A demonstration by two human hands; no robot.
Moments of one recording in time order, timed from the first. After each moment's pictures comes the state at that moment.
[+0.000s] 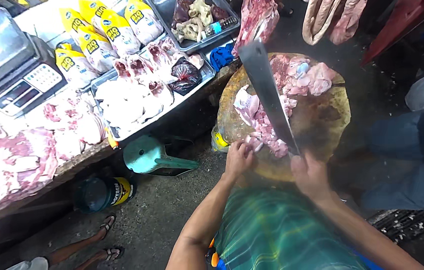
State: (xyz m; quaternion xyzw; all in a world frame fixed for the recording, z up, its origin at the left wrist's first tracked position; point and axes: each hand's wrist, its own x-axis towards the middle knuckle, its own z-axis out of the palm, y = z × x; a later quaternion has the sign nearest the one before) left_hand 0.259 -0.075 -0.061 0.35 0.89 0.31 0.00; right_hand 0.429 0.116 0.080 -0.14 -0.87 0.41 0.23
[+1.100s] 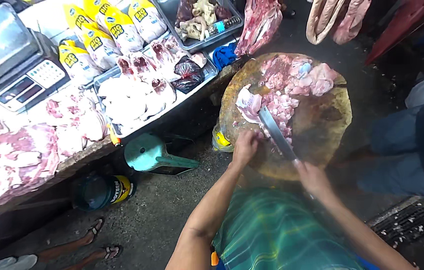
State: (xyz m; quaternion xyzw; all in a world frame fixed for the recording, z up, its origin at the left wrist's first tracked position) left_hand 0.241 -0.038 -0.032 0.31 0.88 0.36 0.06; right_hand 0.454 0.143 0.036 -0.36 -0.85 0.36 -0.16
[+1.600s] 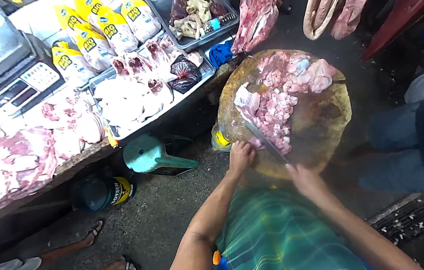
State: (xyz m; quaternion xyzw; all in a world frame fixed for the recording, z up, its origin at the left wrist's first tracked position) left_hand 0.255 -0.066 -0.078 0.37 0.89 0.26 -0.03; right_hand 0.447 0.128 0.034 -0.31 -0.88 0.28 -0.22
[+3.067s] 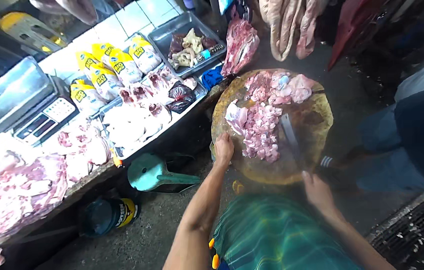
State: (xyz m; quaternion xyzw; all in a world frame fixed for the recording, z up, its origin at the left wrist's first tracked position) left_hand 0.194 -0.036 -0.020 0.22 0.95 0.23 0.02; right_hand 0.517 0.162 -0.002 -0.44 -0.82 0.36 -0.06
